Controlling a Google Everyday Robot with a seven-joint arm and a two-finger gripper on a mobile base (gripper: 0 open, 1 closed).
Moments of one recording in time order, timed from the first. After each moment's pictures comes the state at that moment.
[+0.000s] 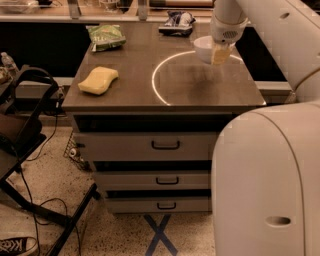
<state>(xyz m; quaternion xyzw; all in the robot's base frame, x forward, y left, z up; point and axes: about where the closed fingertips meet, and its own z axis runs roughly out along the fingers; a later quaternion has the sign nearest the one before) 0.732 -0.191 0.899 -0.69 0.71 -0.12 0.11</state>
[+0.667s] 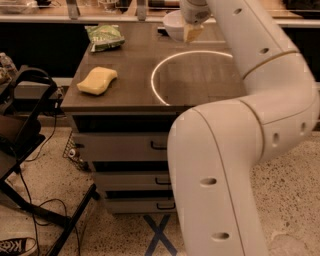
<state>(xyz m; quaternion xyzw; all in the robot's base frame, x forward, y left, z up) 0.804 -0.107 0.938 -0.76 0.60 -0.18 0.18</state>
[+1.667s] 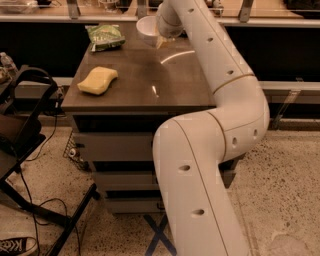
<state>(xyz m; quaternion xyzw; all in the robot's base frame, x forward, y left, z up) 0.874 -0.027 0.886 -0.78 0.53 -0.16 0.28</state>
